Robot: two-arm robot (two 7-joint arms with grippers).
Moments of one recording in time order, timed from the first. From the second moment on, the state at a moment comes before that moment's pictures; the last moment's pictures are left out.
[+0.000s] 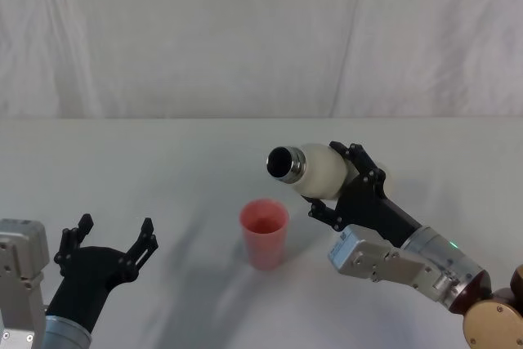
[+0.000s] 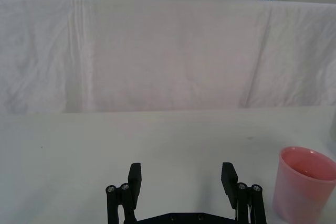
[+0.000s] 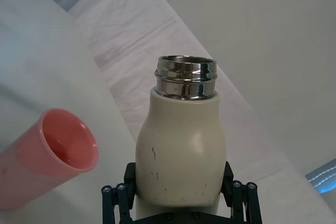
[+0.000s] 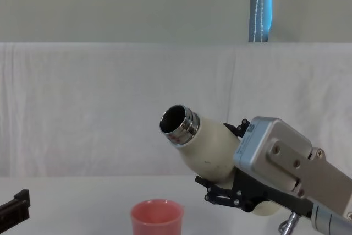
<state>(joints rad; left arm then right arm) 0.27 0.24 0.04 -1.85 -0.25 -0.02 -0.02 0.31 0.28 -0.50 -1.36 -0.58 -0.37 0.04</state>
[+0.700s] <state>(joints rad) 0.27 0.24 0.04 -1.85 -0.25 -0.02 -0.02 0.33 0.32 -0.54 -1.35 -0.69 -0.36 -0.03</state>
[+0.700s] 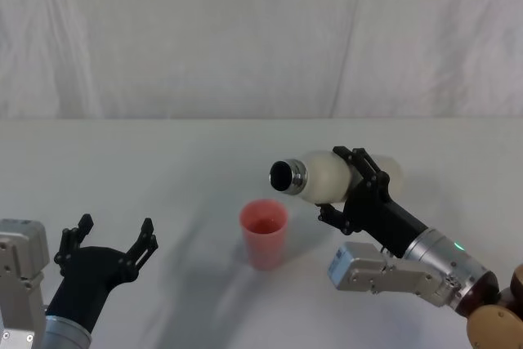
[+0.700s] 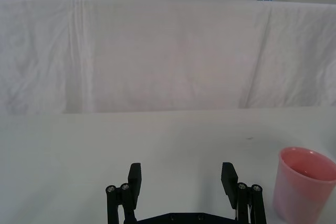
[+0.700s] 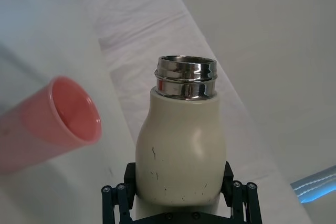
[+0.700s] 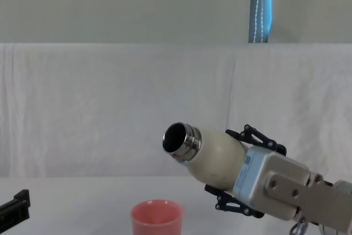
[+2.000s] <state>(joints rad) 0.27 0.24 0.04 -1.85 -0.25 -0.02 -0.02 0.48 0.34 -0.67 -1.18 -0.88 -0.35 -0.16</state>
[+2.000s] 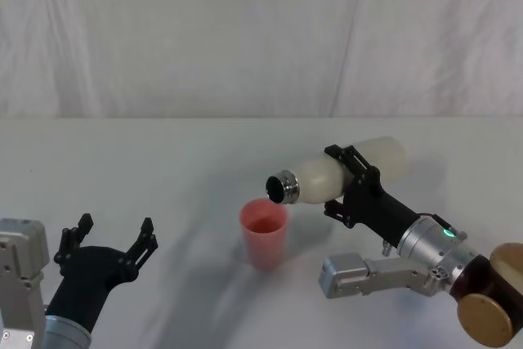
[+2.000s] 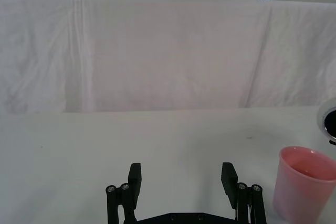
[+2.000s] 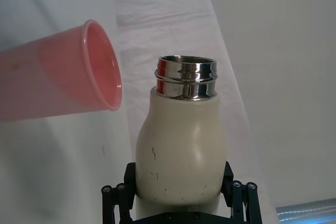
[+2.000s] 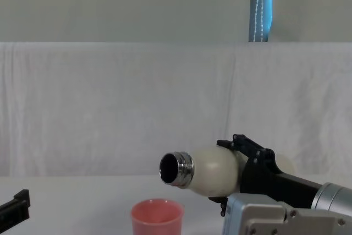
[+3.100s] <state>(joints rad) 0.27 0.24 0.04 -1.85 -0.25 -0.02 -0.02 0.55 0.36 -0.75 -1.13 -0.99 -0.27 -0.23</state>
